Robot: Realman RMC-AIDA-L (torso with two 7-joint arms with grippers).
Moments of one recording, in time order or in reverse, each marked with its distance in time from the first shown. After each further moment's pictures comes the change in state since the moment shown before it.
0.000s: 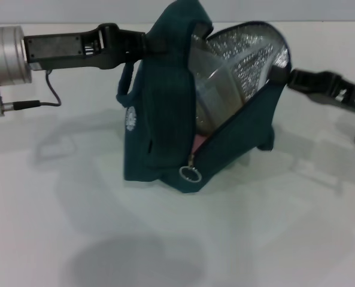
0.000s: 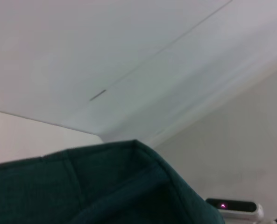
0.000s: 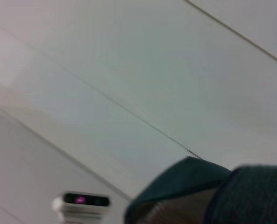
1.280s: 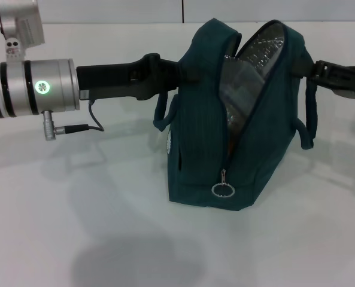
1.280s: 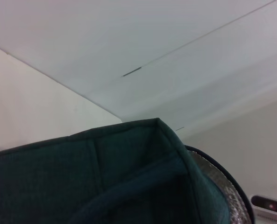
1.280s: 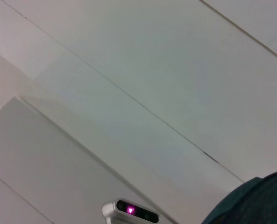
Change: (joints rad) left arm -0.030 -0.055 0.060 -0.163 0.007 -0.162 -0.011; right arm -0.012 -0.054 0.053 -0.023 -0.029 -0.113 -0.012
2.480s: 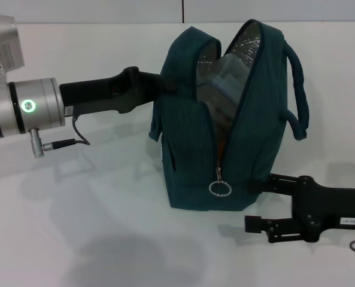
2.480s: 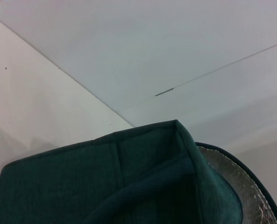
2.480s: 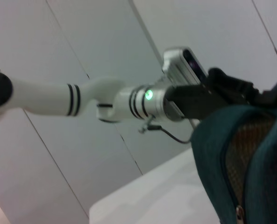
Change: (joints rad) left arm 0.077 -0.002 -0.005 -0.001 -0.014 -0.054 0.000; right arm -0.068 0.077 -0.105 0.045 -0.293 -0.030 -0.606
